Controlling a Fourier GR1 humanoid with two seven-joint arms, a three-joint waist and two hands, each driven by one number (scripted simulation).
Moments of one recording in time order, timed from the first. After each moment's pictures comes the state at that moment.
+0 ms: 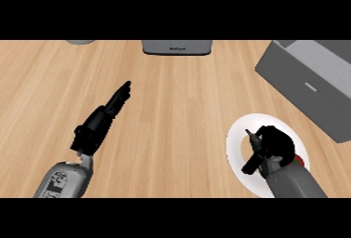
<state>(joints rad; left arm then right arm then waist) -0.21 0.17 -0.18 -1.50 -0.05 -0.08 0.07 -0.22 -0.26 0.31 -1.27 0.81 0.15 0.90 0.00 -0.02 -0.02</state>
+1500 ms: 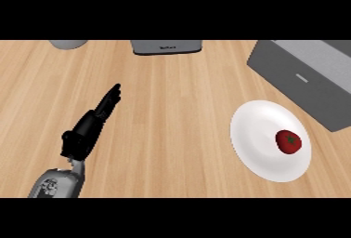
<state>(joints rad) -0.16 0.19 -0.14 -1.54 -0.05 -0.07 0.06 -0.10 -1.13 -0.14 -1.23 0.13 0.16 -1.04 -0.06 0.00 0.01</state>
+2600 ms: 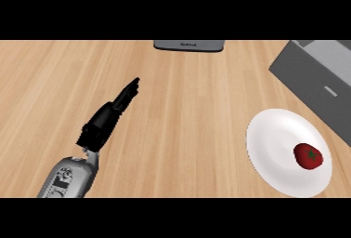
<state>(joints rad) -0.25 0.15 -0.19 -1.50 -0.07 -0.11 0.07 -0.44 -1.25 -0.10 -0.76 0.01 0.28 -0.99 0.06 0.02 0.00</state>
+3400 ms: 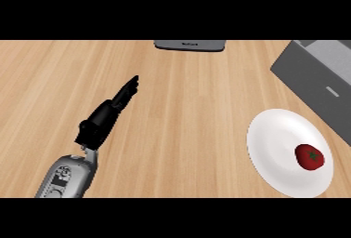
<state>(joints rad) -0.27 0.14 -0.17 -1.51 -0.06 -0.13 0.09 -0.80 -1.01 0.08 -0.47 0.30 0.14 -1.00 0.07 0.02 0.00</state>
